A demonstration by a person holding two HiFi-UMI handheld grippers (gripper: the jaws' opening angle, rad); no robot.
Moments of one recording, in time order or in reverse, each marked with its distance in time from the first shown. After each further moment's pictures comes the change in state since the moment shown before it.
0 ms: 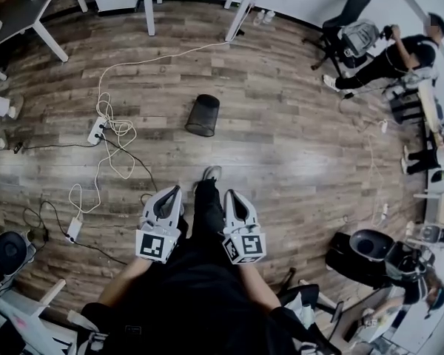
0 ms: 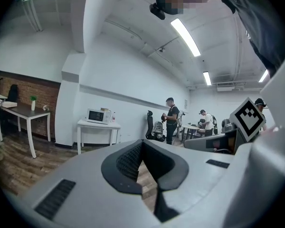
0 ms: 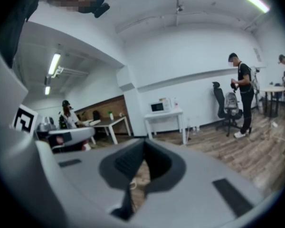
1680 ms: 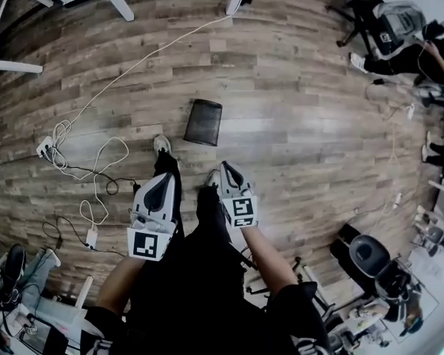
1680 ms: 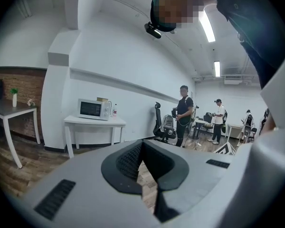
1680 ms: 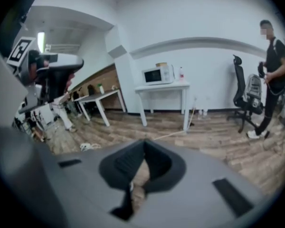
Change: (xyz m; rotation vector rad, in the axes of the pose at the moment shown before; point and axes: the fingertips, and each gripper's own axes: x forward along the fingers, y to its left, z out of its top) left arm 0.376 0.179 0.007 0.012 0.128 -0.008; right arm 0.398 -0.213 -0.069 -0.093 0.343 0.048
